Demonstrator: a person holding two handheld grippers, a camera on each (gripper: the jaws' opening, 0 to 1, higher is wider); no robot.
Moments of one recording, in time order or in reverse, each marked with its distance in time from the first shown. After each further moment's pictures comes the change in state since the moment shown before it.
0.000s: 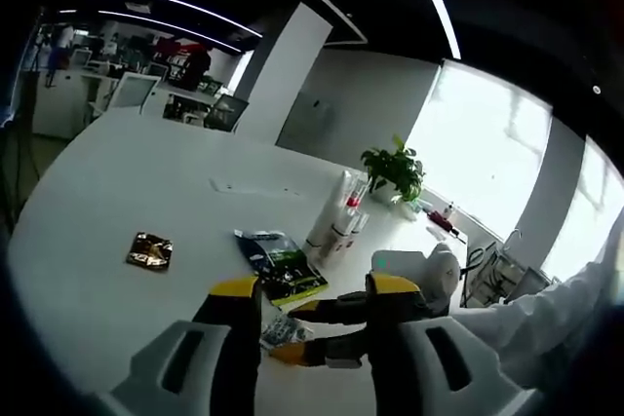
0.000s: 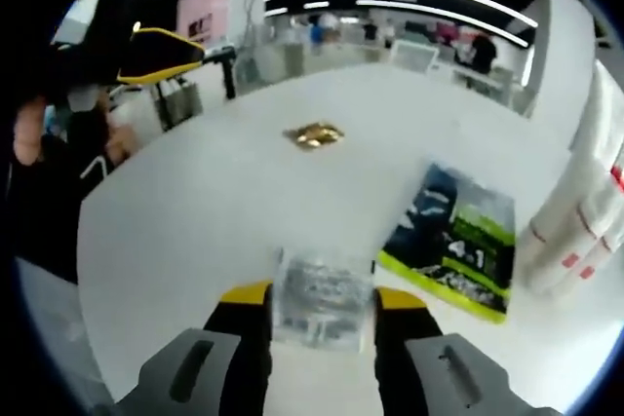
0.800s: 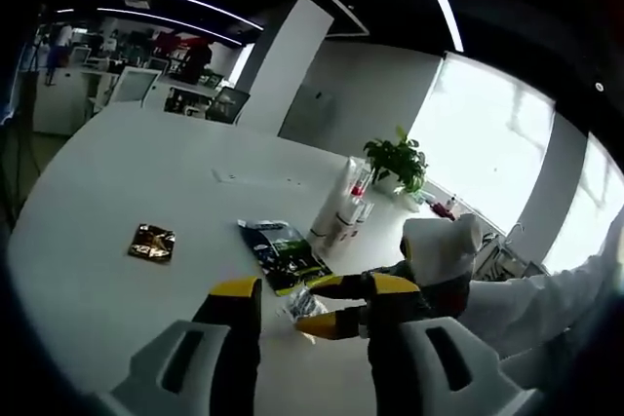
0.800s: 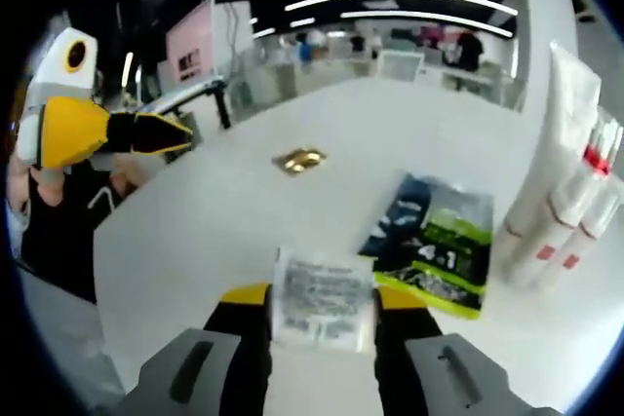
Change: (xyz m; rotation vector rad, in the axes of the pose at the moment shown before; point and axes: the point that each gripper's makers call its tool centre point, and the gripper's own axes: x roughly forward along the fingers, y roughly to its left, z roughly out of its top) left arm 0.003 0.012 -0.011 0.005 0.046 0.017; right arm -0.027 -0.018 0.014 0.077 -0.071 0.029
